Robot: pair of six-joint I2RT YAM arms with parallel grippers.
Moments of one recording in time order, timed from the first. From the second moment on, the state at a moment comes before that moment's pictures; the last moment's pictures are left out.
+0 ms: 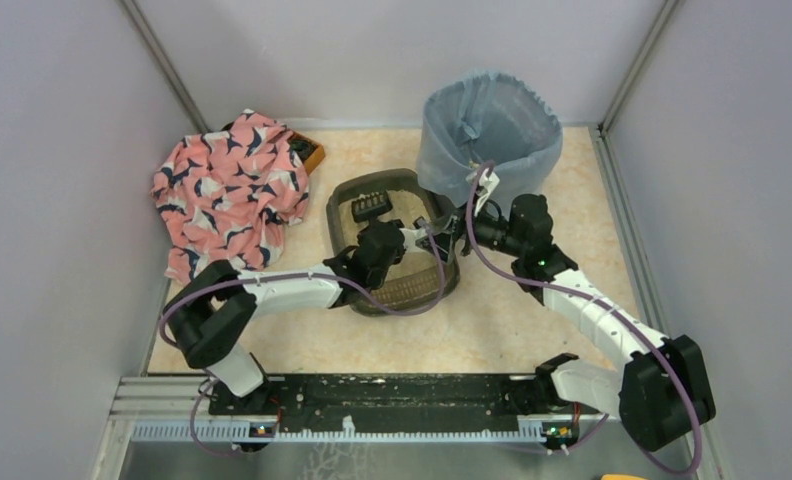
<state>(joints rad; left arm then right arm) -0.94 1.62 0.86 0.30 -0.68 0.71 0.43 1.11 0.67 0.31 -0.68 0.33</state>
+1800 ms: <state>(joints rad) -0.88 1.60 1.09 -0.10 -0.65 0.62 0.44 1.11 0.67 0.38 -0.71 0.35</state>
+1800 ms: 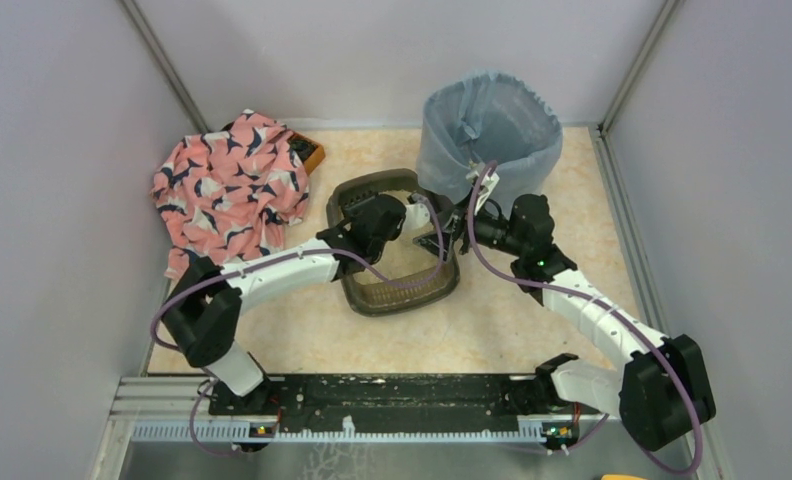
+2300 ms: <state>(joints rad) -0.84 1.75 1.49 -0.51 -0.48 0.26 0.43 1.11 0.67 0.37 -0.68 0.35</state>
